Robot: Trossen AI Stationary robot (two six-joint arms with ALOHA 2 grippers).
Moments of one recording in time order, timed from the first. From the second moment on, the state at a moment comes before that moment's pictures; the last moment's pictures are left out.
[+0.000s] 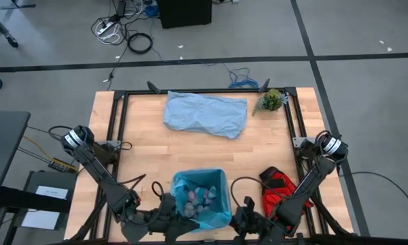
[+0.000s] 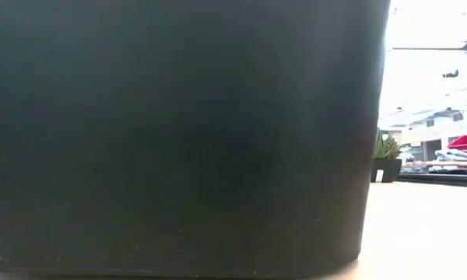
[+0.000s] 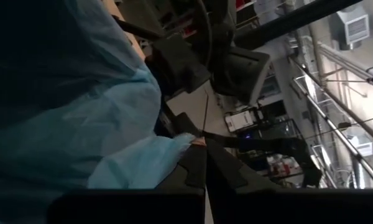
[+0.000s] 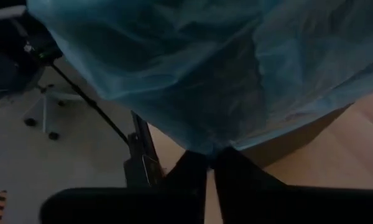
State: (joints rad) left arm -0.84 1.69 1.34 0.17 -0.75 -1.31; right arm 0.89 1.89 1.40 -0.17 0.84 0.96
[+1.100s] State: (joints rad) left arm -0.89 1.69 1.35 0.08 -0.77 -1.25; right arm 0.89 1.85 1.88 -0.63 1.09 0.45
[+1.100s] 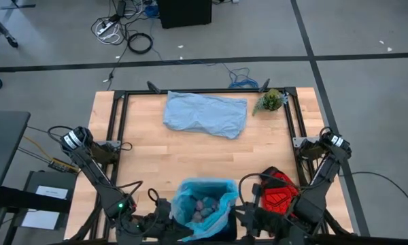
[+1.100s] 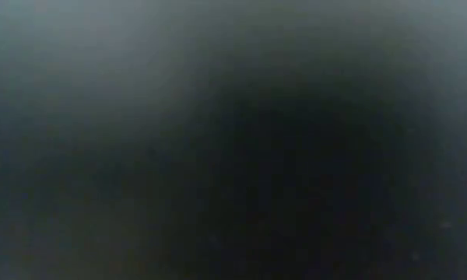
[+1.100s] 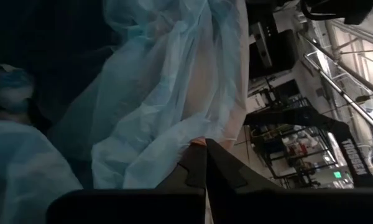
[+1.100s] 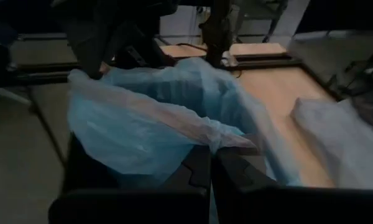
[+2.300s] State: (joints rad) left arm -0.58 1.19 1.38 -0.27 -0.77 -0.62; right arm 0.79 1.78 1.88 -0.56 0.92 0.20
